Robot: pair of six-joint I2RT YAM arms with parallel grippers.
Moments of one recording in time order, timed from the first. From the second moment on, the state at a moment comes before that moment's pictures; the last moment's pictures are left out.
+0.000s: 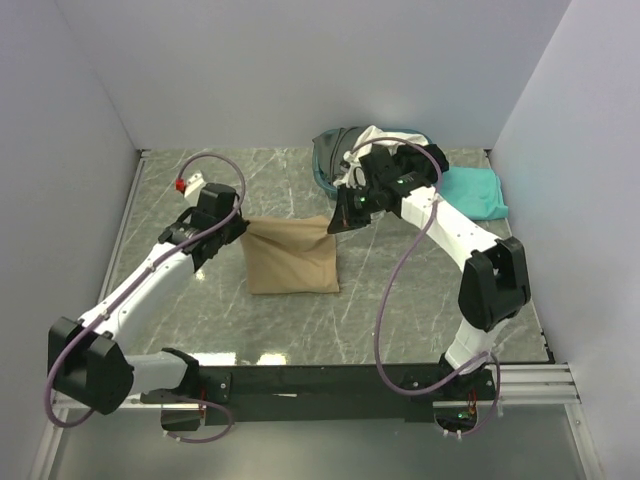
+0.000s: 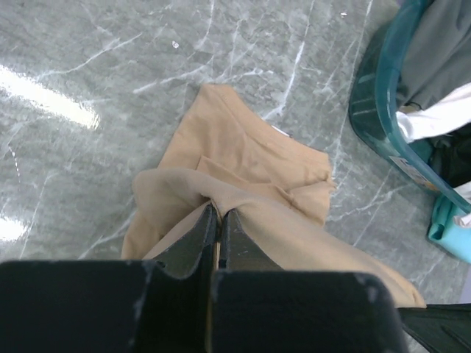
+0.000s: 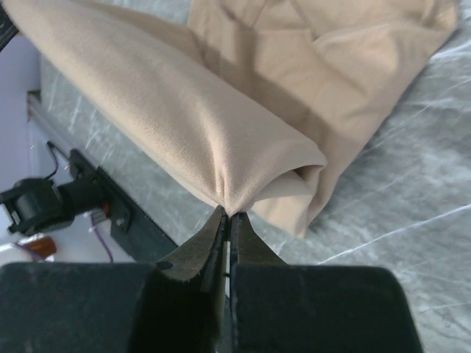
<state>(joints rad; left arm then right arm) -0.42 1.22 1.00 -0.47 -0.35 -0.96 0.47 1.71 1.46 -0.66 -0.51 0.36</state>
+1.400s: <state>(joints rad) -0.29 1.34 1.07 -0.37 -0.18 -0.87 0.46 1.68 1.45 -0.50 -0.22 0.36</state>
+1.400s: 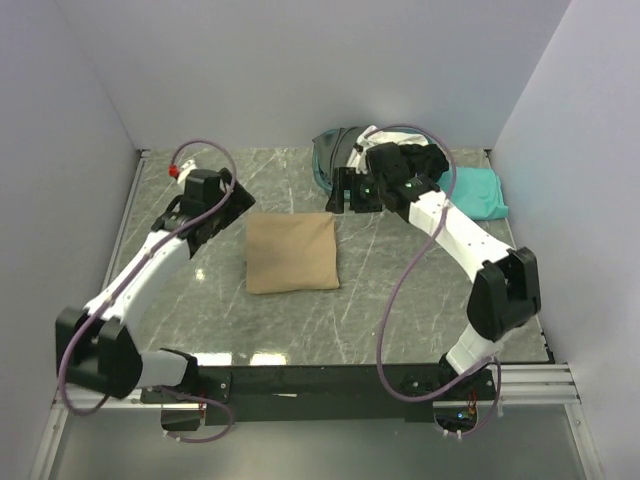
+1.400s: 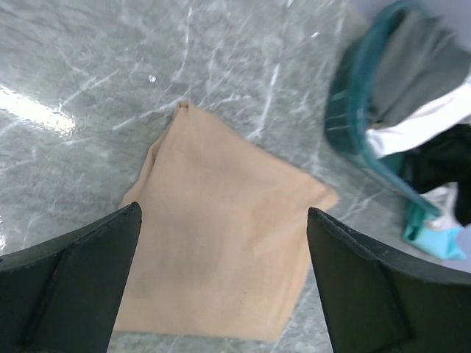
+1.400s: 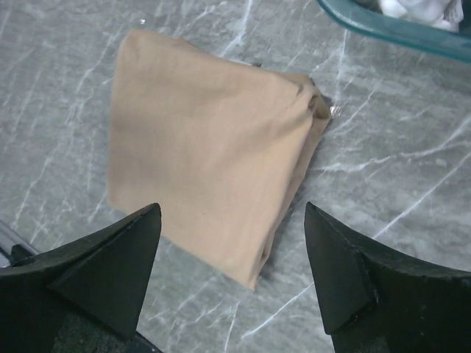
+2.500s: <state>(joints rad) -0.28 0.85 0.80 -0.57 -0.31 -0.94 0.60 2.02 1.39 -0.38 -0.06 0.46</state>
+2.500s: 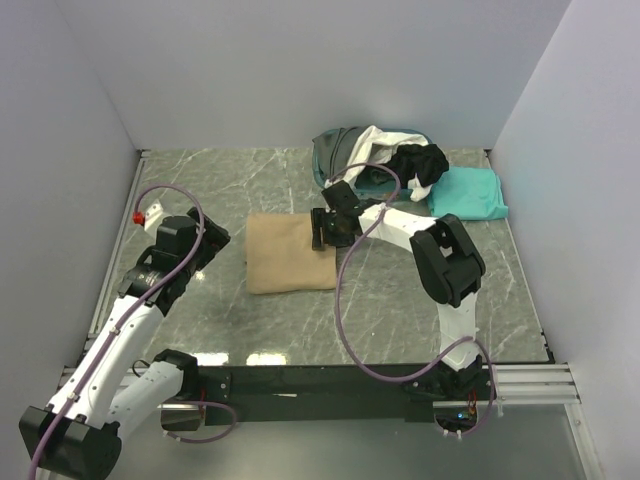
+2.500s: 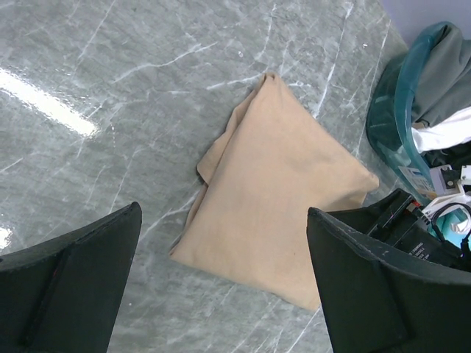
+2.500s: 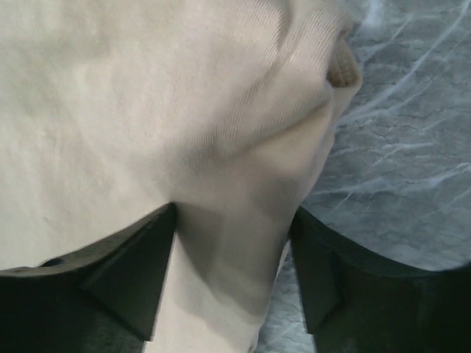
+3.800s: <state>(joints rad) -0.28 0.81 0.79 -0.62 -0.42 -0.99 0.29 1.64 1.22 -0.29 0.81 -0.07</state>
